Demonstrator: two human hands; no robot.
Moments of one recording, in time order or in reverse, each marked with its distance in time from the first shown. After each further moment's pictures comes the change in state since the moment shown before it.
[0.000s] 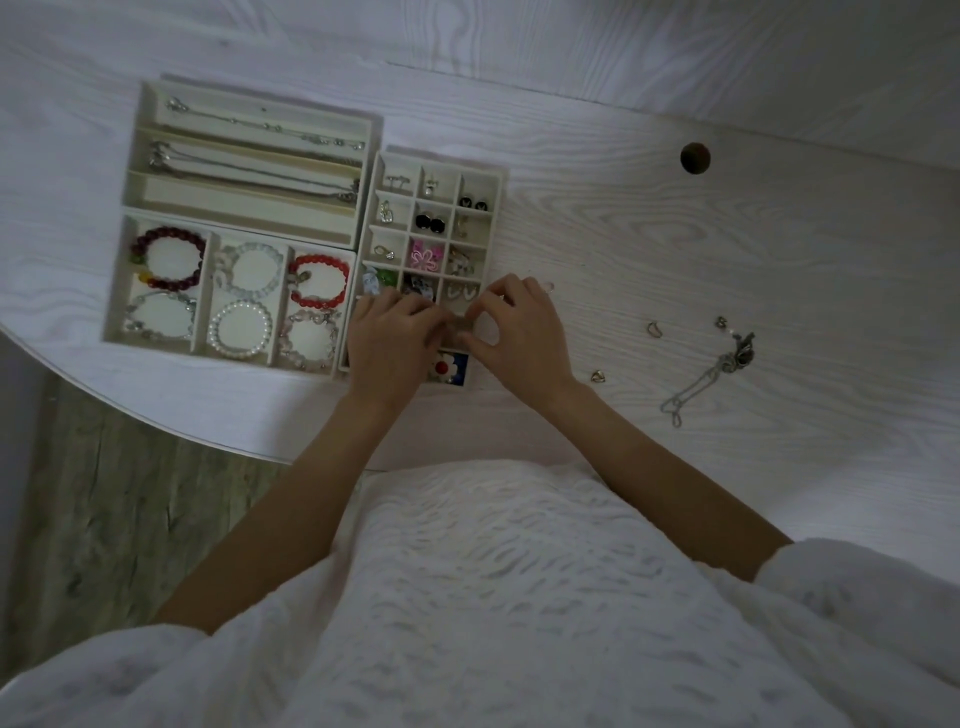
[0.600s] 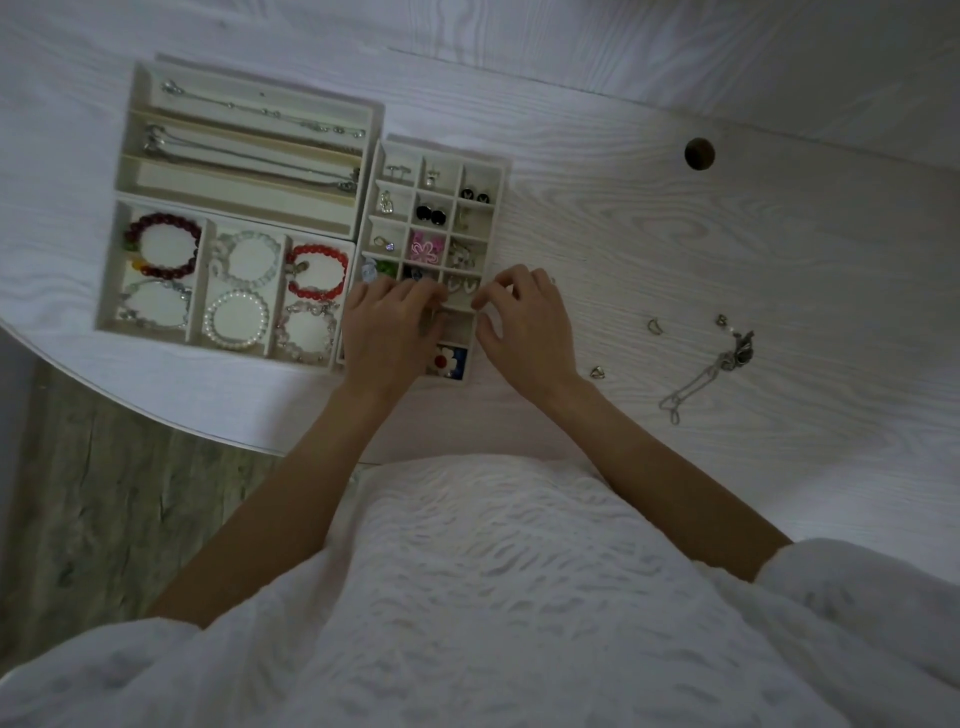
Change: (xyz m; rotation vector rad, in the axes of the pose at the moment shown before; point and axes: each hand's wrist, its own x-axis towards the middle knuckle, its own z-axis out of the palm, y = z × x) left_hand 0.004 0.002 -0.005 0.024 0.018 -0.057; right_hand 0.000 -0.001 -0.005 -0.068 0.060 -0.013
